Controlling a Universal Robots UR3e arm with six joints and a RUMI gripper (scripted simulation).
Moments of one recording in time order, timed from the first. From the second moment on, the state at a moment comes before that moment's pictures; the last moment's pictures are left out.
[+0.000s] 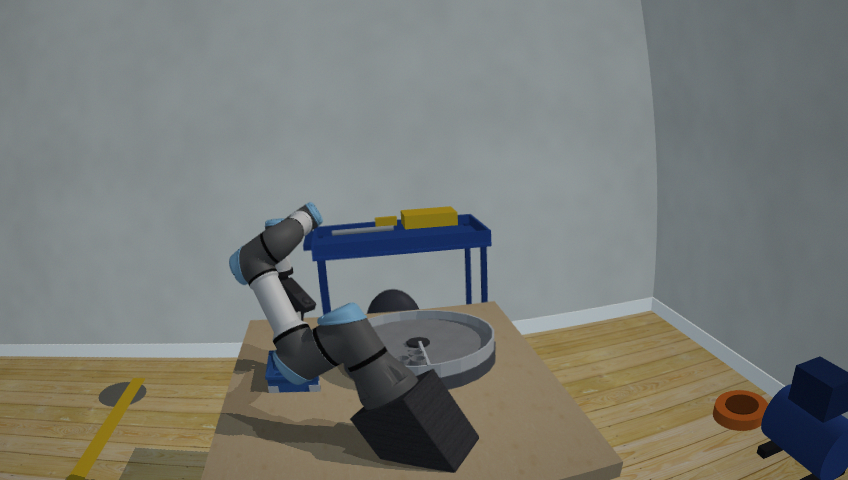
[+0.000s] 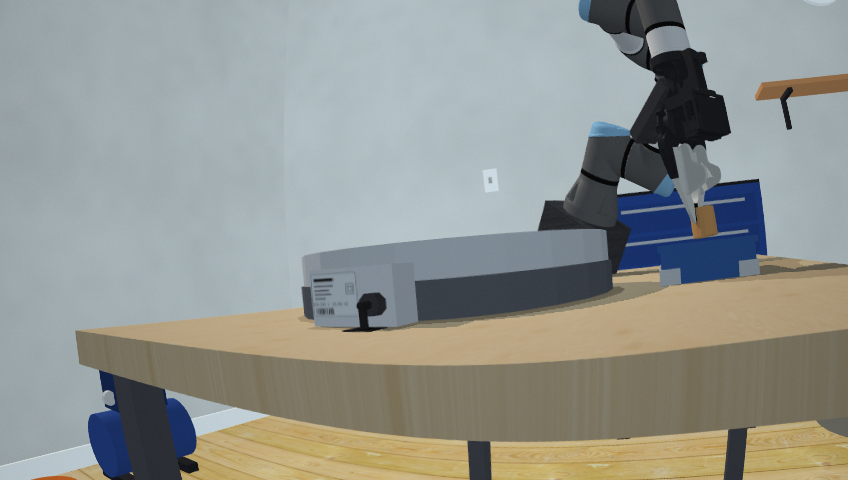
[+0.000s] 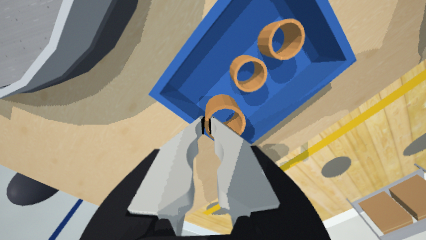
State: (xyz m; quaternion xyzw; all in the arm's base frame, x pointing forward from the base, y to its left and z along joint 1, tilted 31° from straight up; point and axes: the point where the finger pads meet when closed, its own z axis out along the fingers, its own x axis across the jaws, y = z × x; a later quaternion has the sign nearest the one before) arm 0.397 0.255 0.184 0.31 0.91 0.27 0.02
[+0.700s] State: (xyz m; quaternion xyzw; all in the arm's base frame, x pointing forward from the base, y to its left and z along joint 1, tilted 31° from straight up) arm 0.397 0.257 0.180 0.31 0.91 0.27 0.02
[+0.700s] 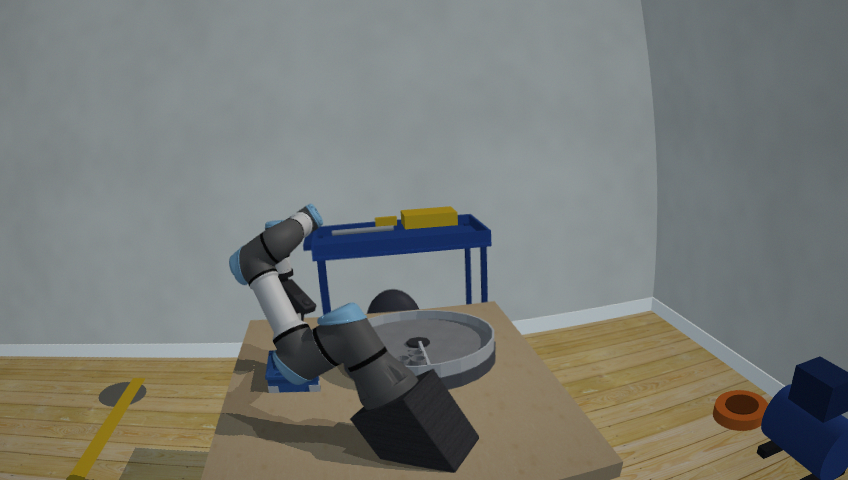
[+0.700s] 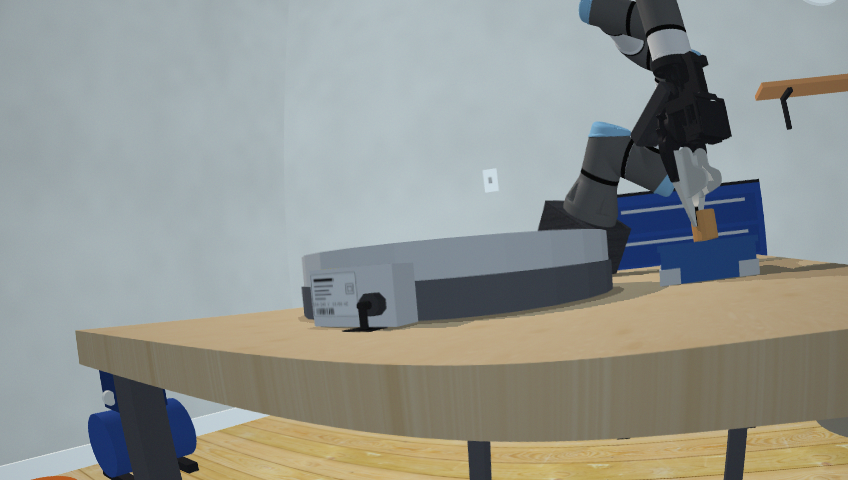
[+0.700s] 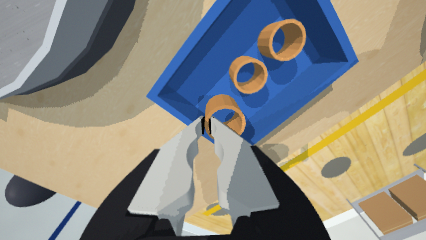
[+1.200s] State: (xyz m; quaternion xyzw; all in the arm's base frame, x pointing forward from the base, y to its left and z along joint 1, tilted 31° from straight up) arm 0.399 0.266 0.162 0.31 0.91 0.26 0.02
